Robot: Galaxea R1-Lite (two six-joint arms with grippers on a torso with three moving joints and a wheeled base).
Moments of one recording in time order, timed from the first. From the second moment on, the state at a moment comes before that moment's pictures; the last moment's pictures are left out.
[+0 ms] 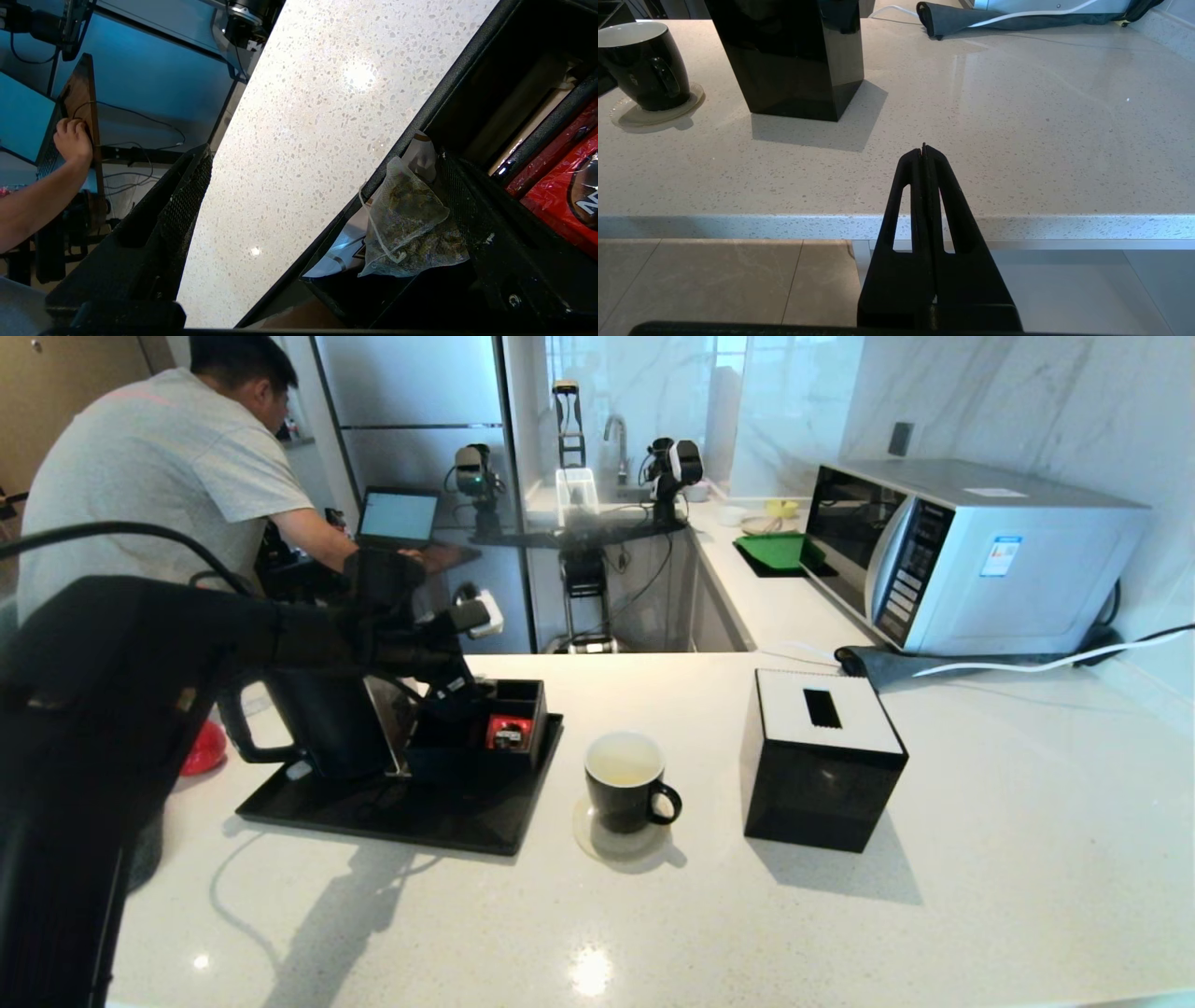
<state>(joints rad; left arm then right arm) -0.12 2.31 -1.78 0.01 -0.20 0.95 0.01 0.00 0.00 0.00 -0.01 0.00</state>
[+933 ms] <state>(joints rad) -0.12 2.26 -1.79 0.09 -0.20 0.97 0.01 0.00 0.00 0.00 -0.01 0.00</state>
